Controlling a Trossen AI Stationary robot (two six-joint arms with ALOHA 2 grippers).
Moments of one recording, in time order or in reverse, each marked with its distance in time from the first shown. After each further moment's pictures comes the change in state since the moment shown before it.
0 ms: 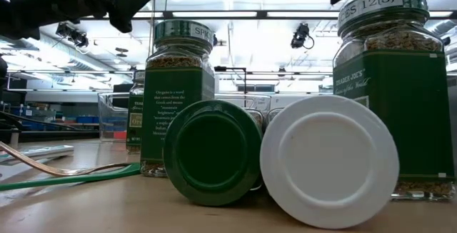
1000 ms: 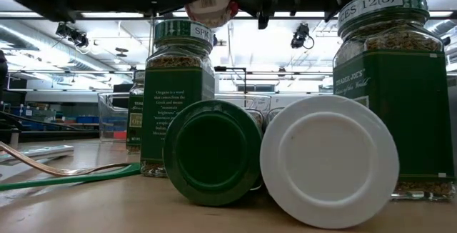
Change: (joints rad) left arm 0.002 0.408 0.289 0.006 -0.293 0.421; right arm -0.199 0.000 0.000 -0.057 0.180 0.232
